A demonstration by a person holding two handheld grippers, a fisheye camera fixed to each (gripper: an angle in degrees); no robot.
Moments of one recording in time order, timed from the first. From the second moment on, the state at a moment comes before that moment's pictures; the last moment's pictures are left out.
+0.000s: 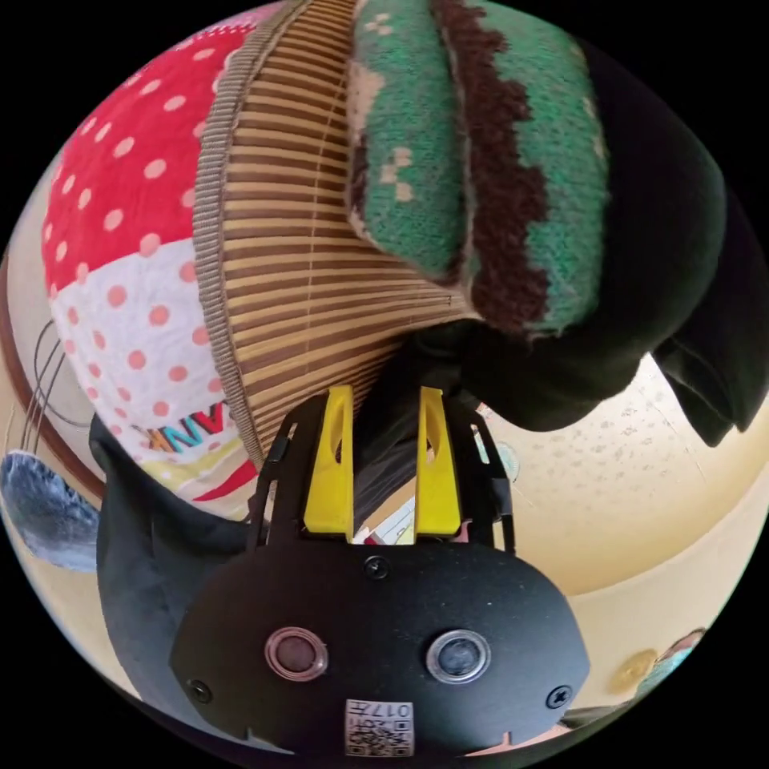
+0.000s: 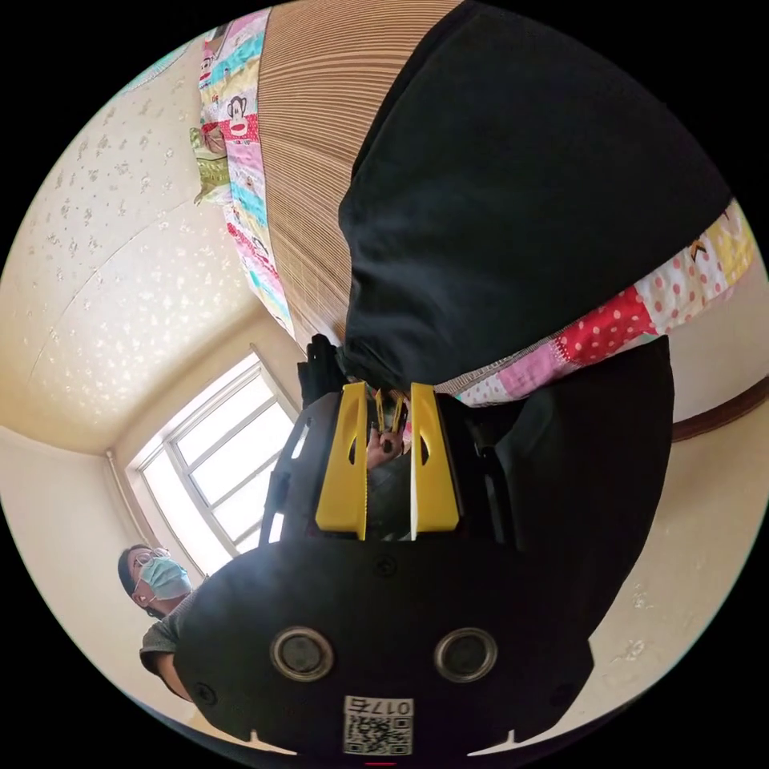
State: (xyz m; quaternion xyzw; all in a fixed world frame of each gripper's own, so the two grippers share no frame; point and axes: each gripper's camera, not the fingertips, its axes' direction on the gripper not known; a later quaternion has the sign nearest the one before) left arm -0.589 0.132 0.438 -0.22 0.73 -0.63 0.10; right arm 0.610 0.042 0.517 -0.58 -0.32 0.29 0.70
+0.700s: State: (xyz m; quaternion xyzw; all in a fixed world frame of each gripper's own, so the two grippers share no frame) left arm -0.559 0.131 0.437 -0.22 0.70 -0.65 0.18; right arm 0.646 0.037 0.614 -0.60 -0.35 0.26 0.67
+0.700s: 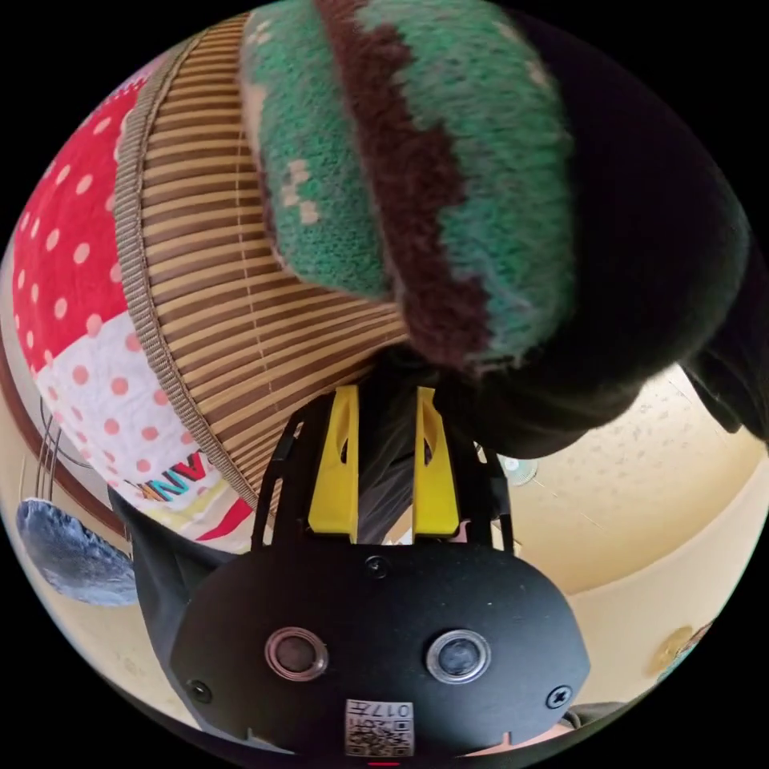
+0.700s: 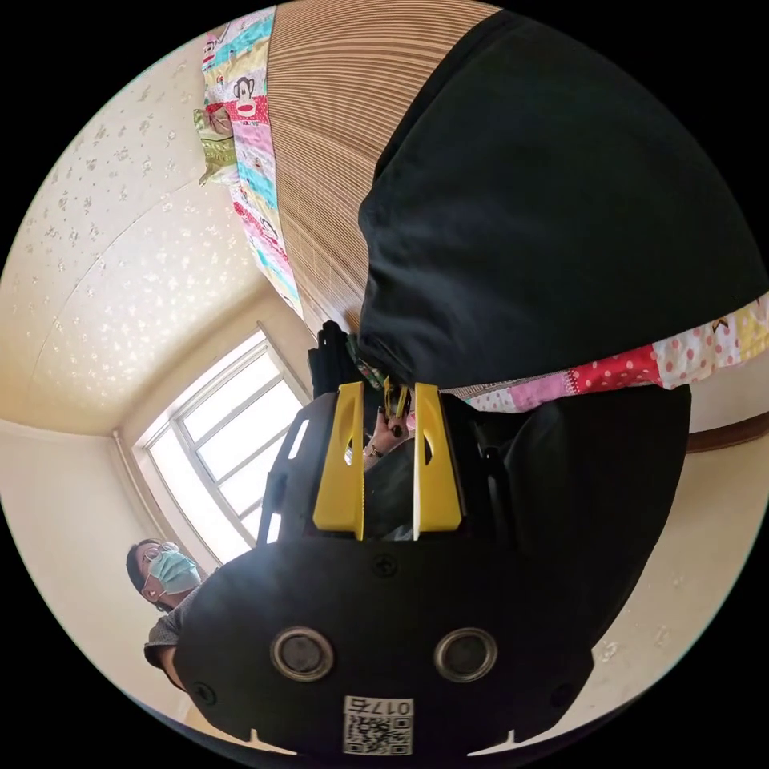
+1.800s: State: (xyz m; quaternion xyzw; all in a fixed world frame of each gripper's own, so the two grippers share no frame) left arm -0.635 0.029 0.208 0.19 0.94 -0.17 0.23; right arm 0.435 0.152 0.806 -0.72 -0.49 0.17 0.45
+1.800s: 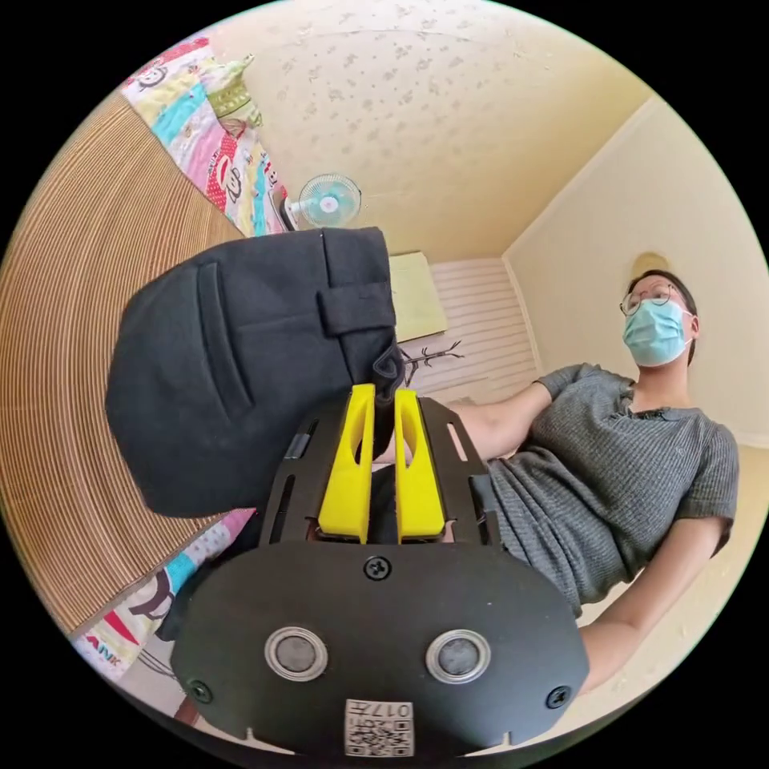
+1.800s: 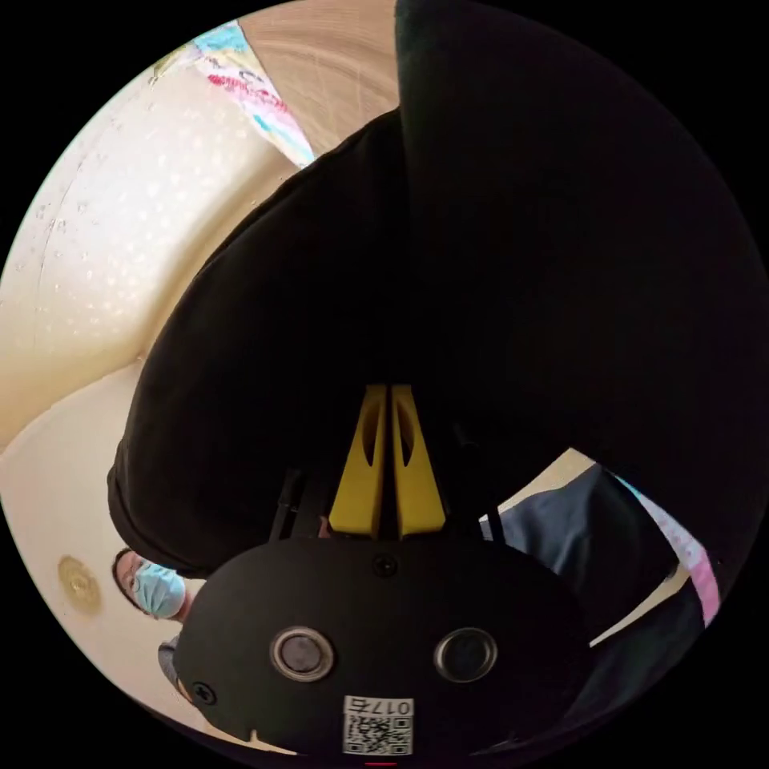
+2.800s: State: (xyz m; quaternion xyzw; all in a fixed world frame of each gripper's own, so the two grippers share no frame) left arm -0.482 -0.019 0.278 -0.22 0.87 -0.22 0.40; right arm 0.612 0.100 0.842 -0.64 -0.33 -0.02 0.69
